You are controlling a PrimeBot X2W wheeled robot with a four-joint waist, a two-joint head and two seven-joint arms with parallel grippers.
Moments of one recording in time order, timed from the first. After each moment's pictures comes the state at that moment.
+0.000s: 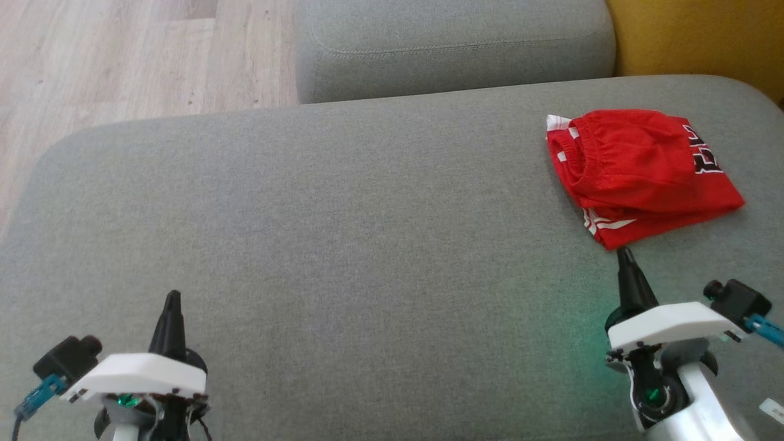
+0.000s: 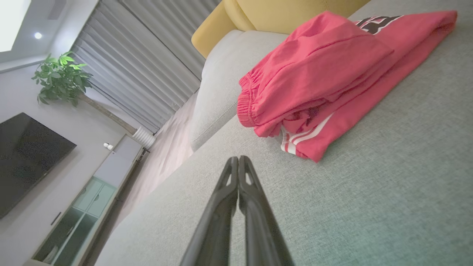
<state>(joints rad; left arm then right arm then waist) -0.07 0.06 0.03 0.42 -0.78 -0.12 -0.11 -0.21 -0.12 0.13 0.55 0.87 0.13 -0.11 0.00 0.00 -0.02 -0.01</state>
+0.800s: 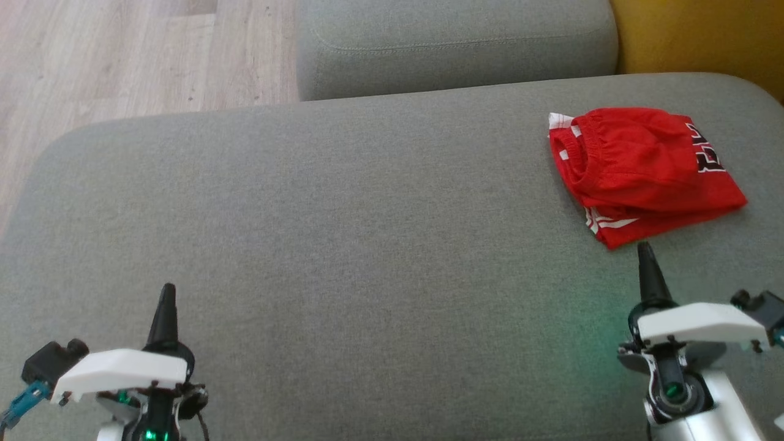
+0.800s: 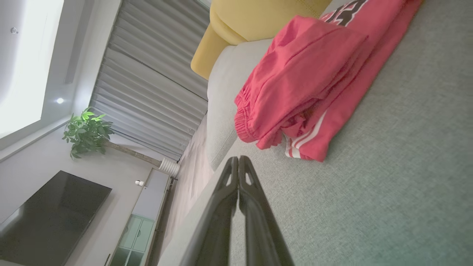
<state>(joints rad) -0.07 0.05 0.05 0.38 -1.03 -0.12 -0.04 -0.18 -0.10 0.05 0.47 1.09 0.13 -0.04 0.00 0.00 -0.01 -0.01</state>
